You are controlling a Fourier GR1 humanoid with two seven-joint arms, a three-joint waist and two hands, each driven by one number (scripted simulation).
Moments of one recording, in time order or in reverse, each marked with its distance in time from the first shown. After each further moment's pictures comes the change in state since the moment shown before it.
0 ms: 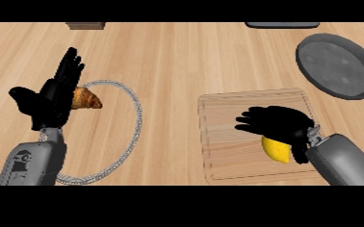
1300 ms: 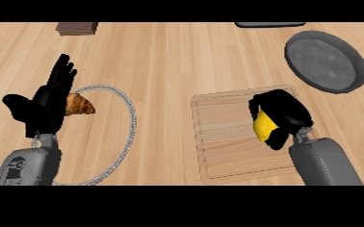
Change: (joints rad) left arm 0.043 -0.003 0.040 0.002 -0.013 -0.005 -0.022; right arm 0.083 0.316 -0.348 -0.030 -0.012 -0.157 0.433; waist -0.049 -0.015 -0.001
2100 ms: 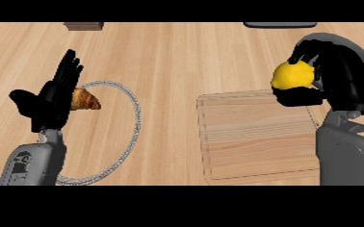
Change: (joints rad) left arm -0.034 -0.011 -0.015 0.010 -0.008 -0.010 0.001; right arm -0.164 0.177 -0.329 -0.350 -0.112 -0.109 0.433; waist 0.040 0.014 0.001
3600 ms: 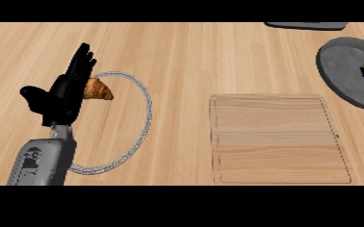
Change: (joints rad) left arm -0.037 -0.033 -0.047 -0.037 -0.009 -0.020 0.022; right arm -0.317 -0.571 -0.495 1.343 -0.113 -0.555 -0.637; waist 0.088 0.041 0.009
